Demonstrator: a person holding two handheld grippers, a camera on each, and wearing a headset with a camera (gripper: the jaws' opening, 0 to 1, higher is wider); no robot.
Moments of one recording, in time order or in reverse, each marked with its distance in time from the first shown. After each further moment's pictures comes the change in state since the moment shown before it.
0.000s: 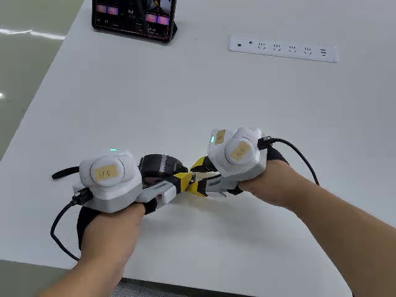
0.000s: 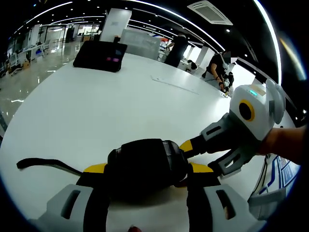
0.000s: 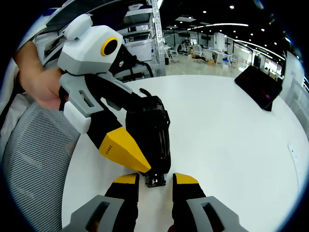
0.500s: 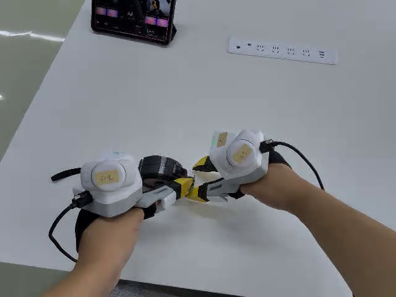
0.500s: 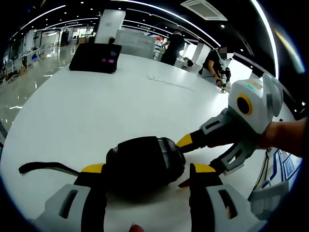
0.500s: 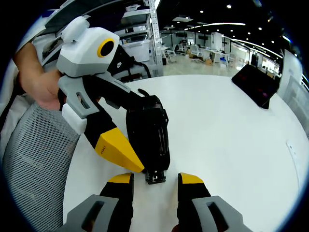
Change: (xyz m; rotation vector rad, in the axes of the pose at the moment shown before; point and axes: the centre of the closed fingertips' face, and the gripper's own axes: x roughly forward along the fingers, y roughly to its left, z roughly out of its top) left arm -0.001 -0.002 -0.001 0.043 0.002 -0.011; right arm -0.007 0.000 -0.004 0.019 -0.007 -0.016
